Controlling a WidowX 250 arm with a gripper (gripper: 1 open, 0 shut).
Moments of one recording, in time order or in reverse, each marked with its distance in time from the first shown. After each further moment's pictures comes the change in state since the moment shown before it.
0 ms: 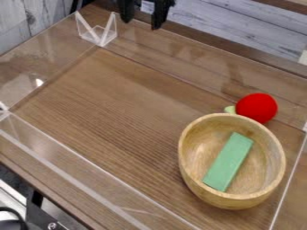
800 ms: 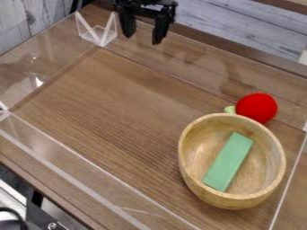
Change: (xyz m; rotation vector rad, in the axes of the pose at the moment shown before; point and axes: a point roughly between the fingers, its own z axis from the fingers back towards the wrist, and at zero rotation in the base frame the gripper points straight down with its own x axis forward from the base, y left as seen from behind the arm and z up) arm 0.000 -0.018 -0.019 -0.007 0.000 -0.035
